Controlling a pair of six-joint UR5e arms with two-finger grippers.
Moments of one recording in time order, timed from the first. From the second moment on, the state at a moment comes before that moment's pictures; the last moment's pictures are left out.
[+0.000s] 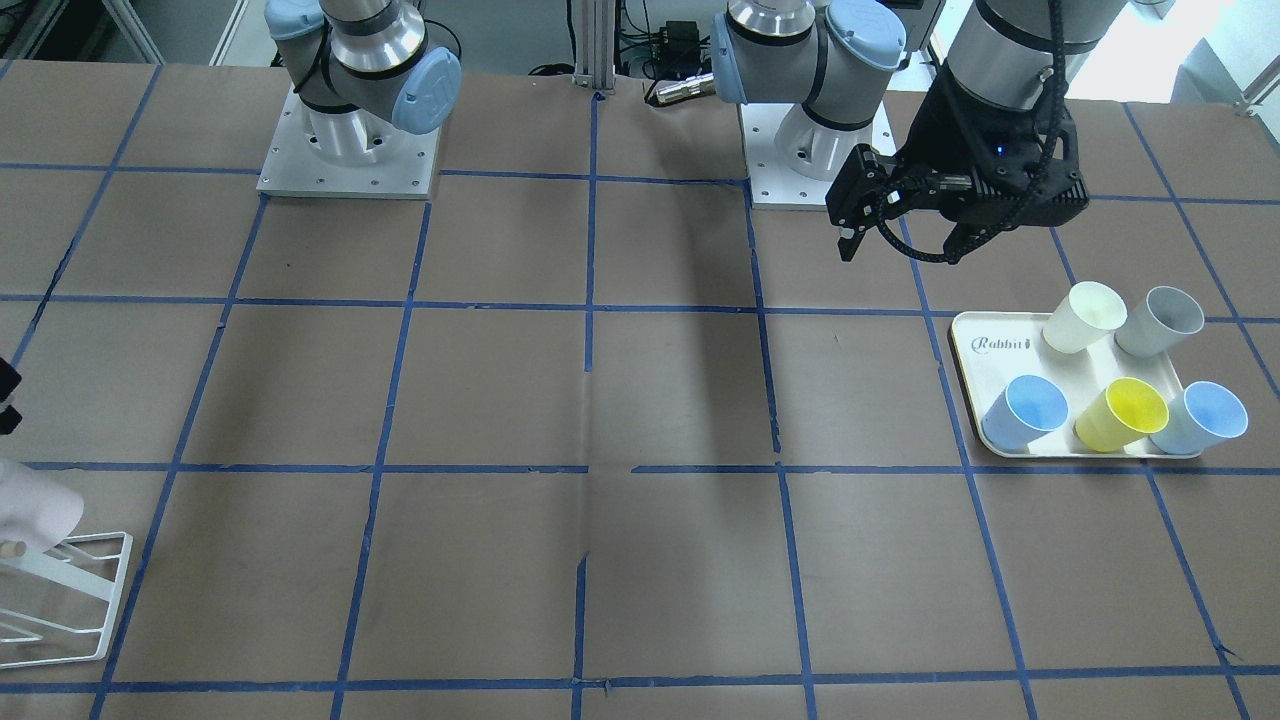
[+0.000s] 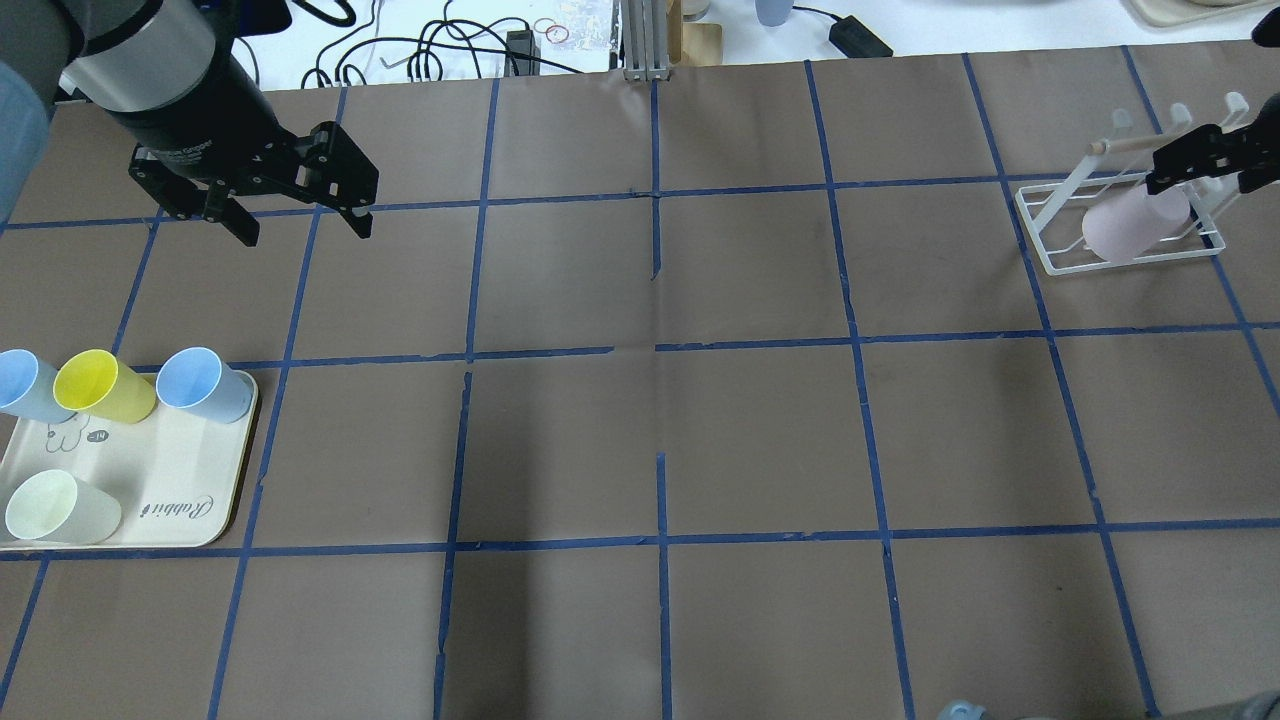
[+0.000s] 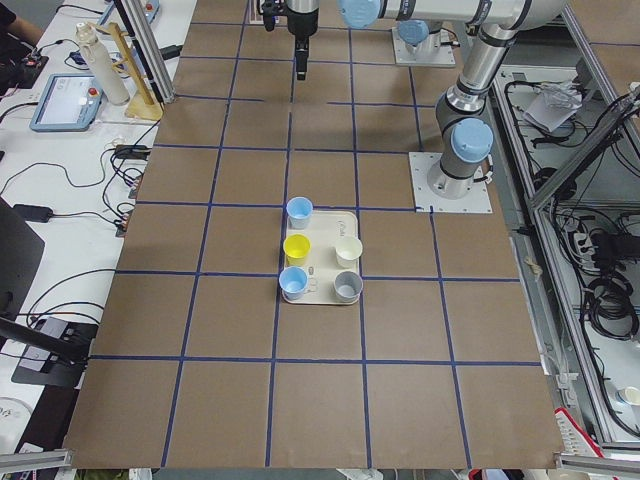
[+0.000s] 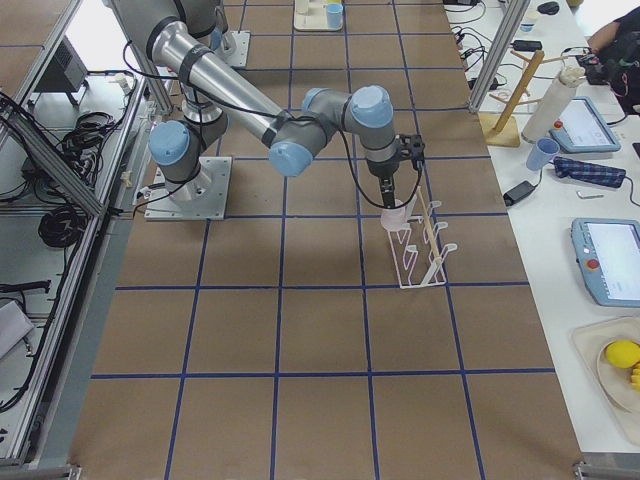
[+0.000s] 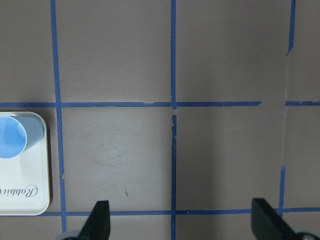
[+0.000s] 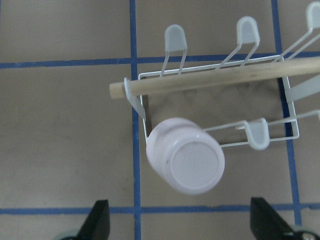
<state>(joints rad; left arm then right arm) -1.52 -1.55 -1.55 -1.58 1.54 0.04 1.01 -1.42 1.73 -2.10 -1.41 -0.52</state>
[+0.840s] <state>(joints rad) -1.52 -1.55 -1.55 -1.58 1.55 0.05 1.29 -1.72 1.73 -1.65 -1.50 -0.11</state>
